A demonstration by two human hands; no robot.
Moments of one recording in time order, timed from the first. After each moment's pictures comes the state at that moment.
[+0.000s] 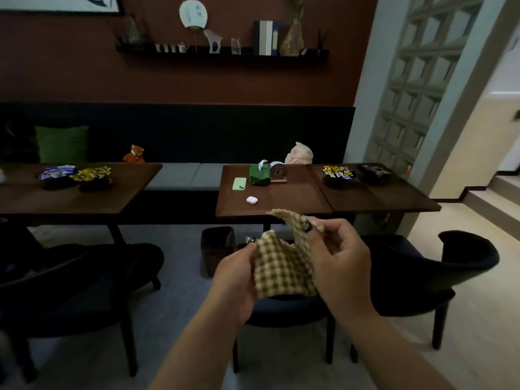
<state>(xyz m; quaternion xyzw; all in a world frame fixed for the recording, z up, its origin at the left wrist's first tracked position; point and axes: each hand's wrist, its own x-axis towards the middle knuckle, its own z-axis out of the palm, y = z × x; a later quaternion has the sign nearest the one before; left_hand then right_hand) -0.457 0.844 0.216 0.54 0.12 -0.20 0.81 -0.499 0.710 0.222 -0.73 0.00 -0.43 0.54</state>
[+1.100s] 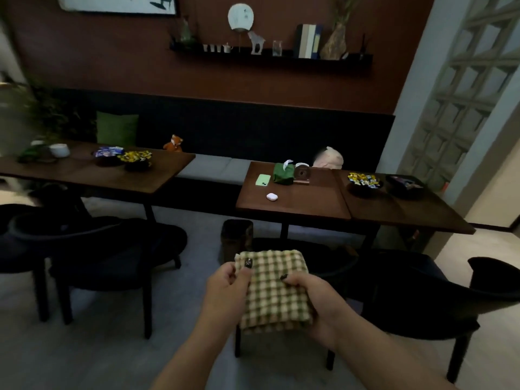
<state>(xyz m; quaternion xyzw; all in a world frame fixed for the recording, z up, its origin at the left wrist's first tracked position) -0.532 0.847 0.184 0.72 0.10 -0.02 0.68 -0.528 0.688 0.178 -0.55 0.19 0.20 0.79</state>
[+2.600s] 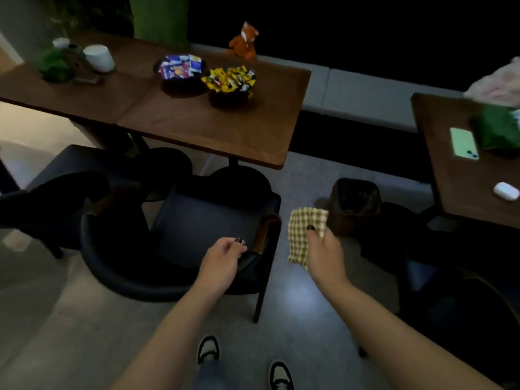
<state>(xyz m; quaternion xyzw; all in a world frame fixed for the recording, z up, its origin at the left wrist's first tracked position) -0.017 1.430 -0.036 0.74 0.25 -0.15 0.60 -0.001 1.240 -0.016 -0.77 0.20 0.04 0.60</state>
